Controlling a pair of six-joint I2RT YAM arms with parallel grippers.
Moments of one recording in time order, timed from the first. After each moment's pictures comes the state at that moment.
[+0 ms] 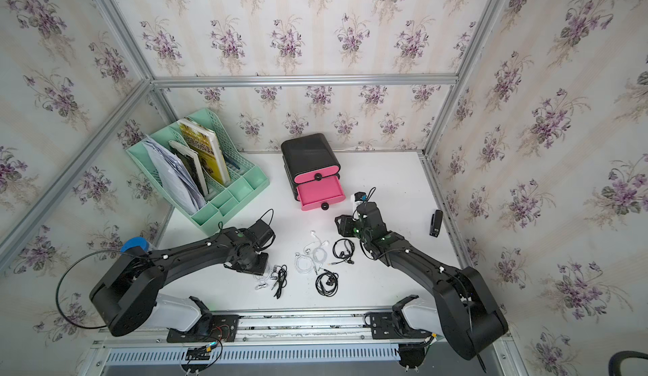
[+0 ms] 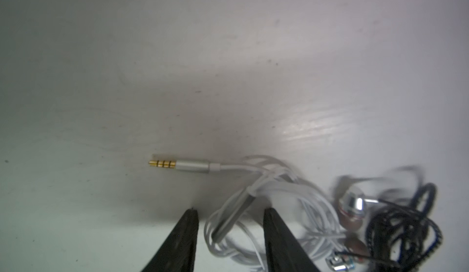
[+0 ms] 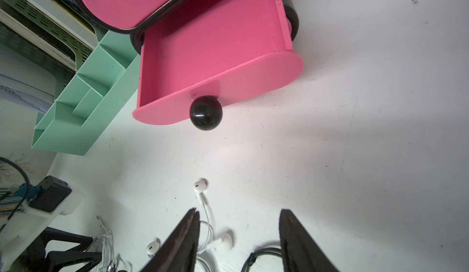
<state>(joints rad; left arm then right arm) -0.66 1.44 0.72 -0.77 -0.05 -0.52 0.48 1.25 0.55 0.06 -0.14 0.49</state>
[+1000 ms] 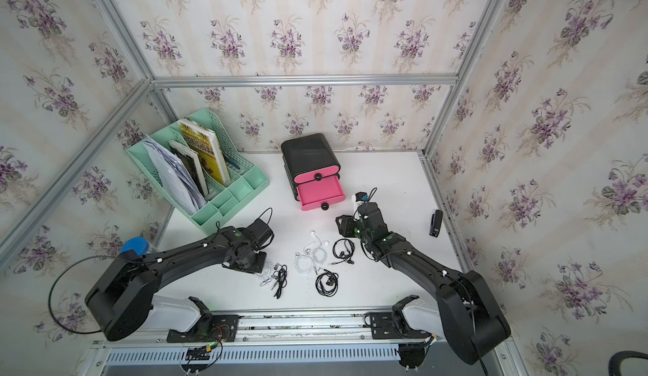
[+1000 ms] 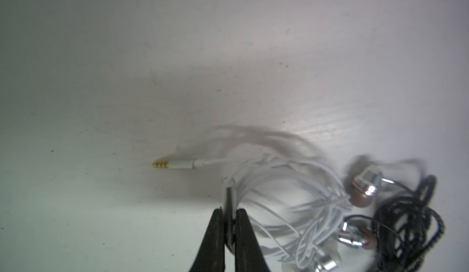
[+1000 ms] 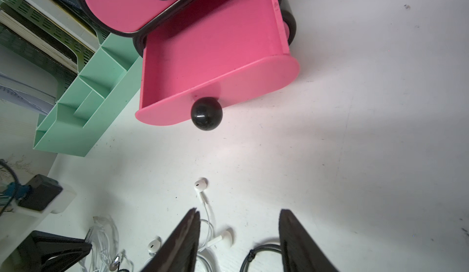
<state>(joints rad) -0.66 1.38 0.75 -0.84 -0.11 -0.51 0.48 1.22 0.55 0.05 -0.13 0.49</state>
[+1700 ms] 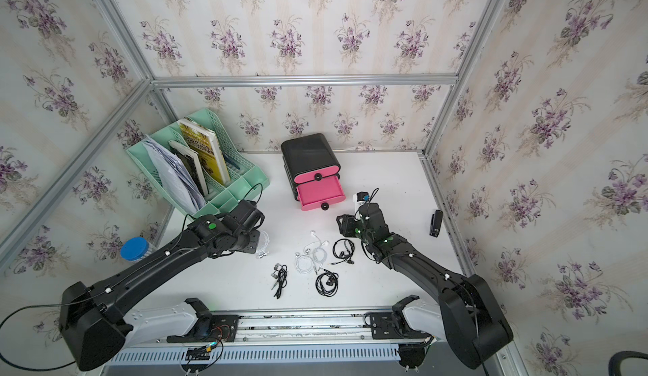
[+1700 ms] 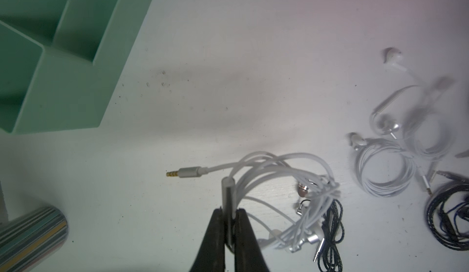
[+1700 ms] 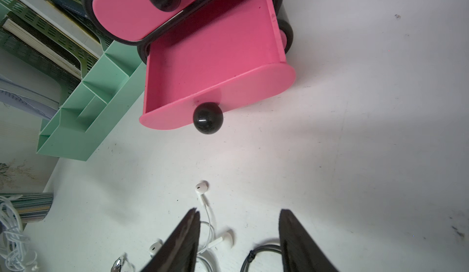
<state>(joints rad) -0.66 1.21 1.02 -1.00 -0.28 -0.45 0.48 1.20 0.54 0.05 -0.12 0.50</state>
